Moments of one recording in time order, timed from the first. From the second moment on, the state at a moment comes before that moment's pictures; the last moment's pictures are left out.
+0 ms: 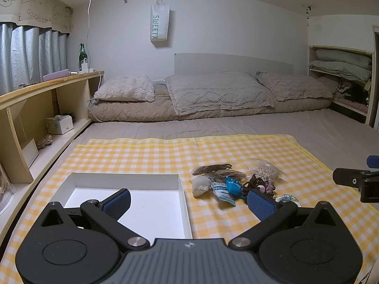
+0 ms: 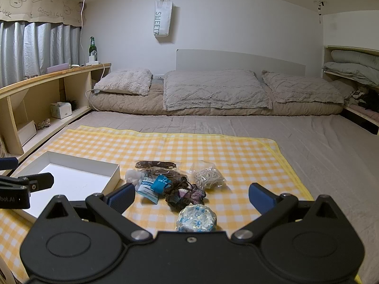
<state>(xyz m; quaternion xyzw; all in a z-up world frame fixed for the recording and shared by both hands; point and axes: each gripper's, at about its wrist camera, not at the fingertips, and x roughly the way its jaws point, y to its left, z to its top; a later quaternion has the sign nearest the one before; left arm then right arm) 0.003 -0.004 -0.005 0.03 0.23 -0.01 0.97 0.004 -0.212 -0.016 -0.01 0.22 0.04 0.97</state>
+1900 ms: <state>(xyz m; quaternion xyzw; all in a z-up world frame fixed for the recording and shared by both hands) 0.039 -0.026 0.043 0.09 0.16 -0.03 0.98 0.017 -0.225 0.019 -0.03 0.16 0.03 0.99</state>
